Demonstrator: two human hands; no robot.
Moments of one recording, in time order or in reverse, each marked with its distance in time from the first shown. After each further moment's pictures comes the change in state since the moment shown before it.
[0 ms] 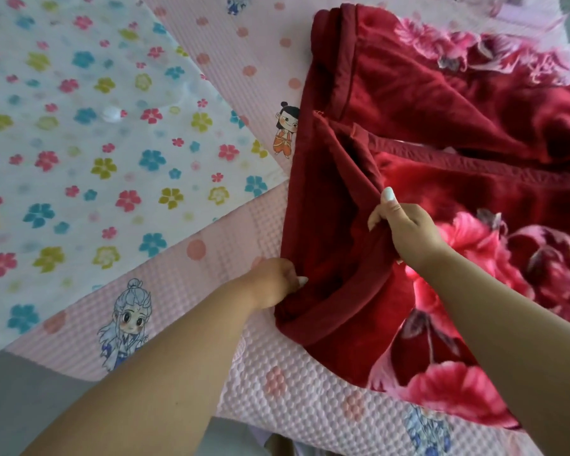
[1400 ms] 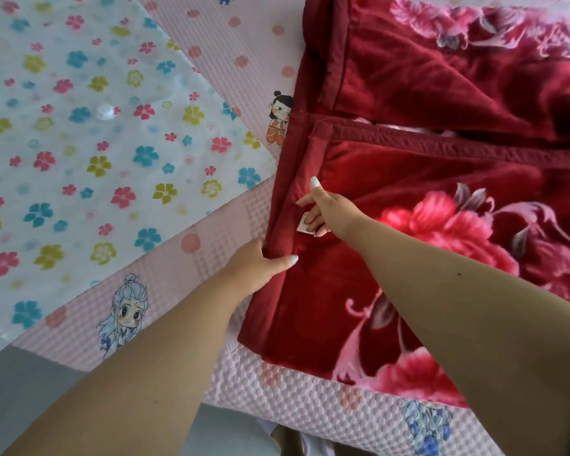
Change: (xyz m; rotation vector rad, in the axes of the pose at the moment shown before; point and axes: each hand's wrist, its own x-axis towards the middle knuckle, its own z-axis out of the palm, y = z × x) left_hand -0.008 0.001 -0.002 -0.263 0.244 -0.095; right_hand 0.054 0.009 0.072 0.159 -0.325 0.212
